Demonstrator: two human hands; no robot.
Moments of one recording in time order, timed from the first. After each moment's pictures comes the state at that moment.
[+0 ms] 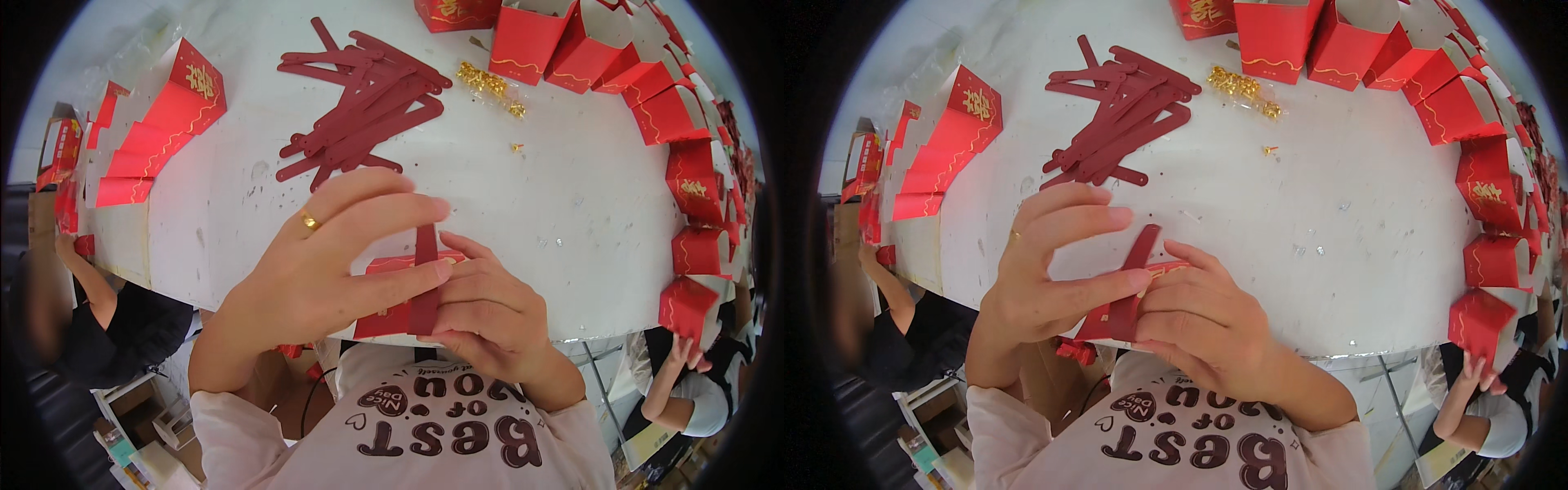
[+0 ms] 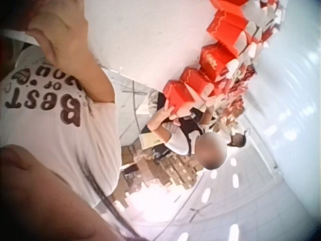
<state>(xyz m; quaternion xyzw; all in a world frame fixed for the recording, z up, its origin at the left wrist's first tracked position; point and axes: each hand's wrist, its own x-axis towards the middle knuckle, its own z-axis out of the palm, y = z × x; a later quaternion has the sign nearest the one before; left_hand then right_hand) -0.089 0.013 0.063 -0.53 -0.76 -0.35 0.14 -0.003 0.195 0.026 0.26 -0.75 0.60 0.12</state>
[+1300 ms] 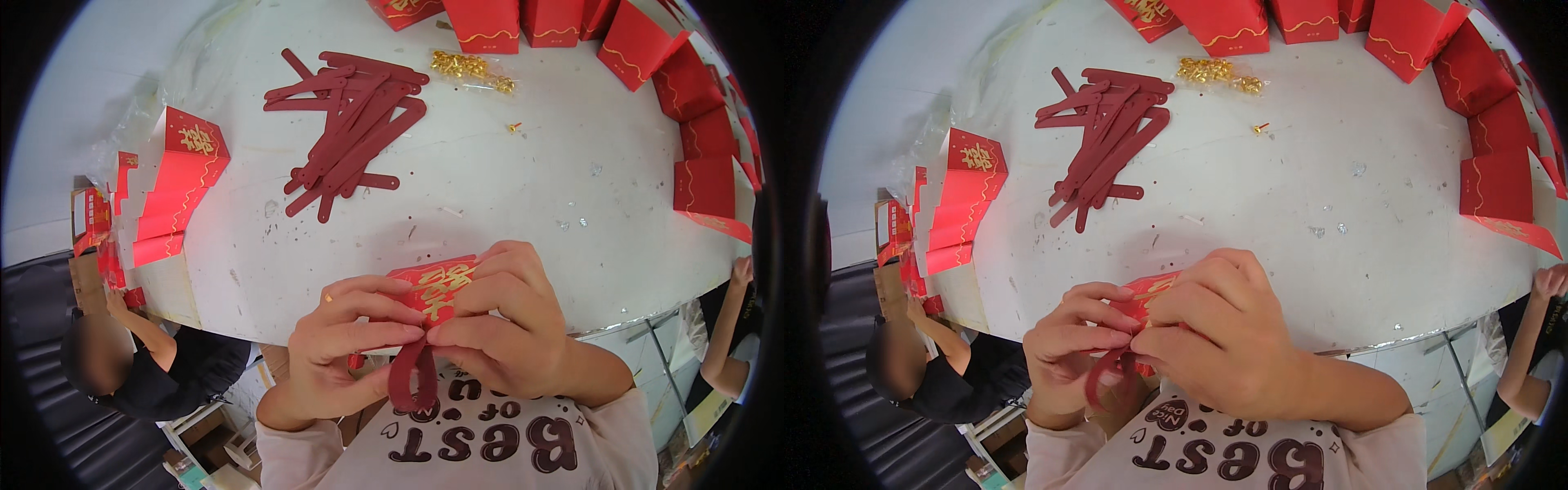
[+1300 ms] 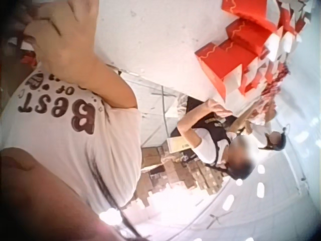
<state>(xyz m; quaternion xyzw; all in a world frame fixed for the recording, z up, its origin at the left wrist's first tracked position) -0.038 0.000 0.064 -0.27 -0.75 -0.57 -0.18 0.004 0.191 0.026 0.18 -0.79 0.53 0.26</state>
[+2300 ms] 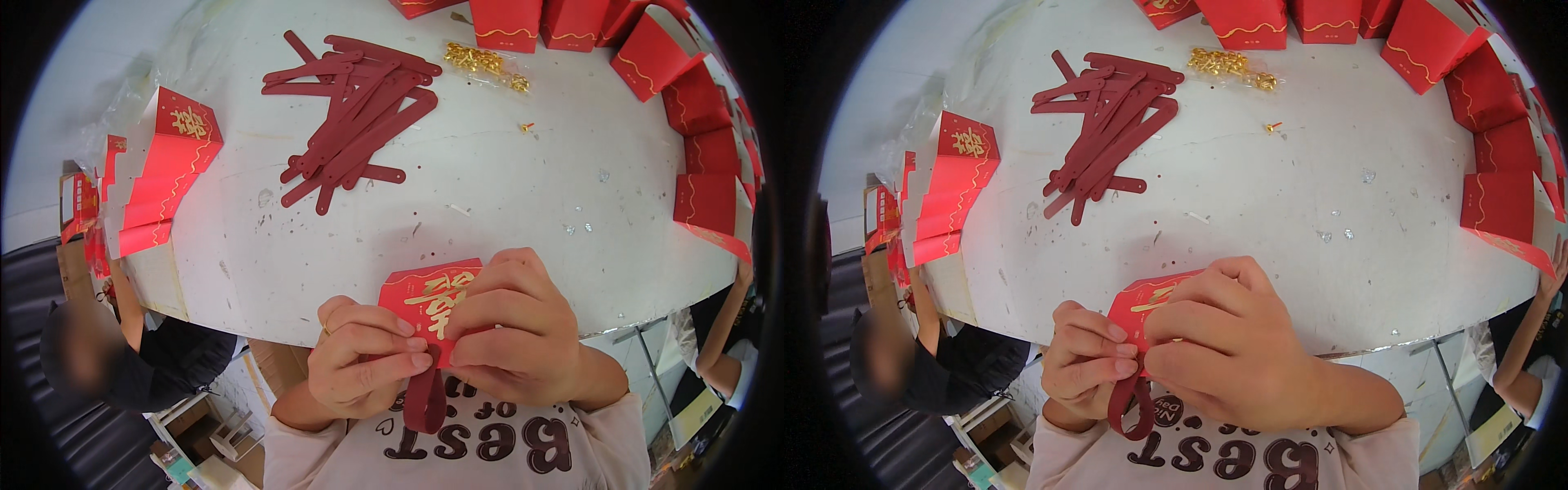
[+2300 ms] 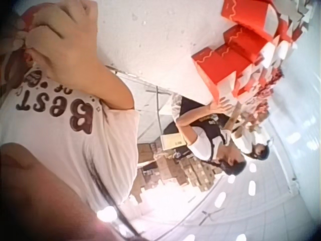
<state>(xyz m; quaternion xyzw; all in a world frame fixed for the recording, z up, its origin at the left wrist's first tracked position) -0.020 -0.002 0.035 -0.37 -0.77 -0.51 0.04 0.002 0.199 0.026 0.23 -0.78 0.56 0.16</state>
